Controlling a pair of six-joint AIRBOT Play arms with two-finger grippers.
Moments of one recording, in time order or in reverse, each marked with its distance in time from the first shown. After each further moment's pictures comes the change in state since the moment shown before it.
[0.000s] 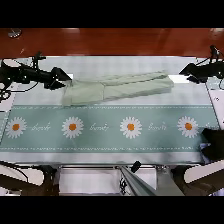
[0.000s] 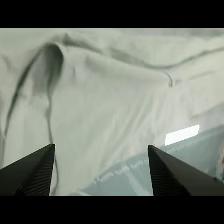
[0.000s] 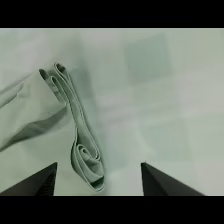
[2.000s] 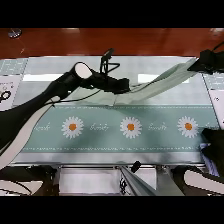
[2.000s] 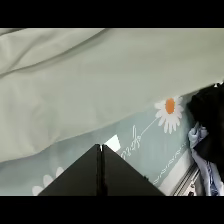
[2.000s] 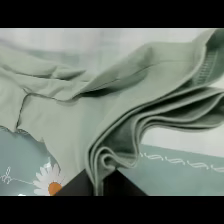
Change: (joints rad) left arm -0.774 0.068 0.005 -0.077 0.407 -0.121; right arm 0.122 0.473 0.005 -0.063 0.441 0.019
